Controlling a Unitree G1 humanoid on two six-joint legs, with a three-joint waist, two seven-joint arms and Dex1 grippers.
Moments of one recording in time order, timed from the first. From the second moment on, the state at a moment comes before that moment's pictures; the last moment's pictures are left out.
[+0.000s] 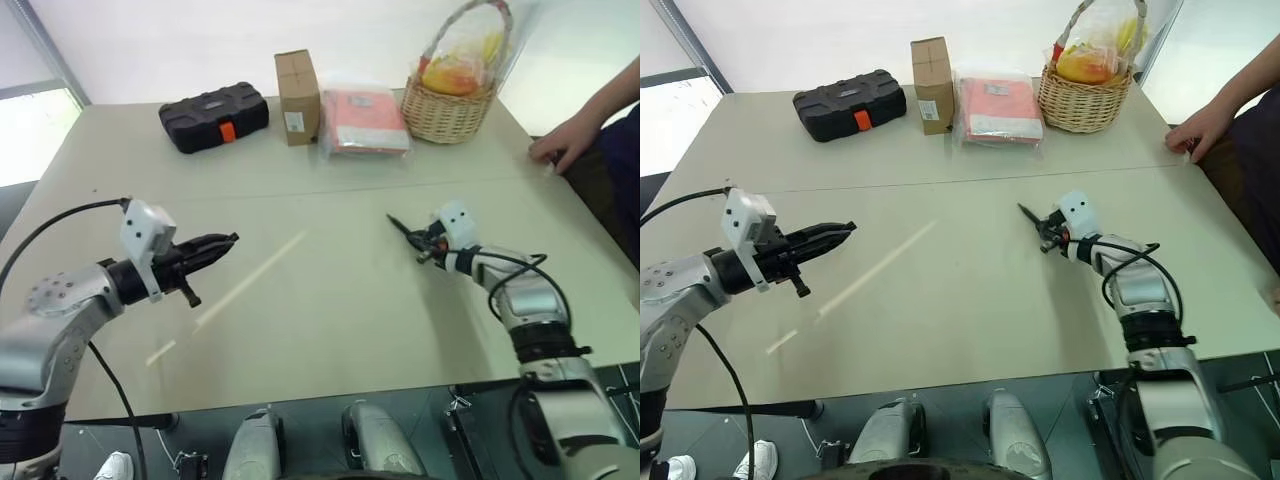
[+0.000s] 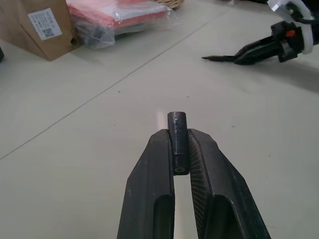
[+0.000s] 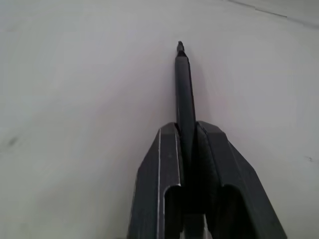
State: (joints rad) left arm -0.12 0.77 0.25 -0.38 -0.60 0.55 -0.81; right arm -0.51 -0.60 0.06 0.32 0.11 0.32 0.77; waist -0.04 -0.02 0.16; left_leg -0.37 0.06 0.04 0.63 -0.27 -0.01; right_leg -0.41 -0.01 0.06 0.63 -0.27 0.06
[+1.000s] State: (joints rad) left arm -0.38 0.55 -0.01 0.20 -0.29 -0.35 -1.13; right arm -0.69 -0.72 0.23 0.18 0.06 0.04 1.22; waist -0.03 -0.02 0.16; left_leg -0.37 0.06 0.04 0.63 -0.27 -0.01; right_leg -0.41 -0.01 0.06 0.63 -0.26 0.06
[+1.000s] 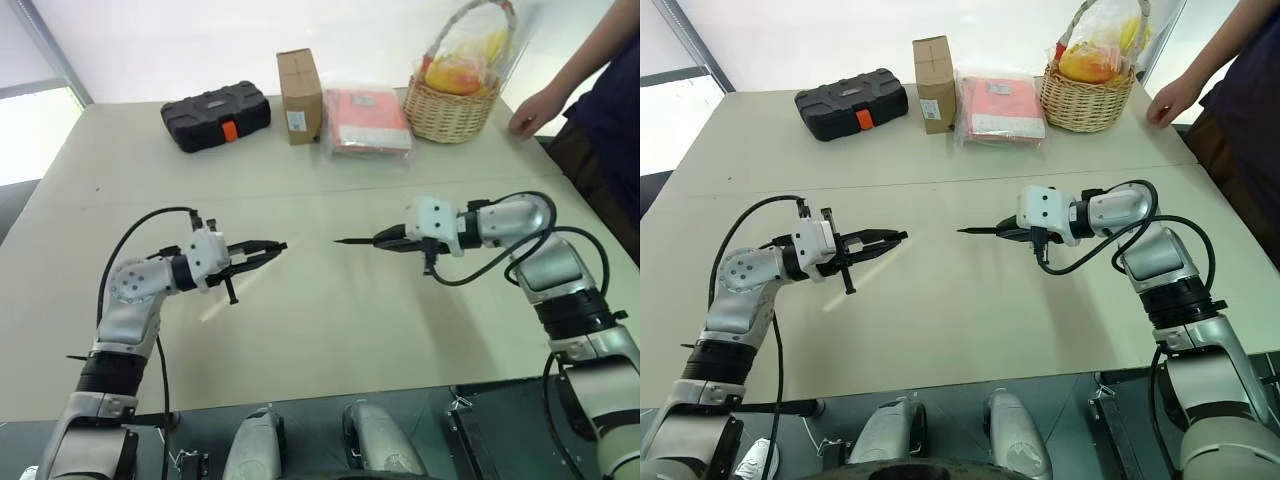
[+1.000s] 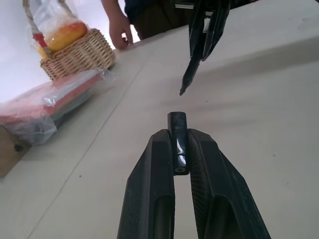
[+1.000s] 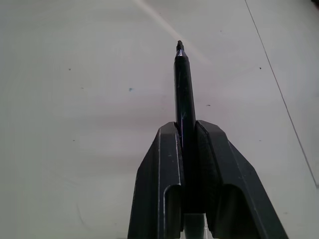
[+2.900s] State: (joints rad) left arm -0.26 0.61 0.05 -0.04 -0.48 0.08 -1.16; right arm -0.69 -0.59 0.25 0.09 0.14 0.13 1.25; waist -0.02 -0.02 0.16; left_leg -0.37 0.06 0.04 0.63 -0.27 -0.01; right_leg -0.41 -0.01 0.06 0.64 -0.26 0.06
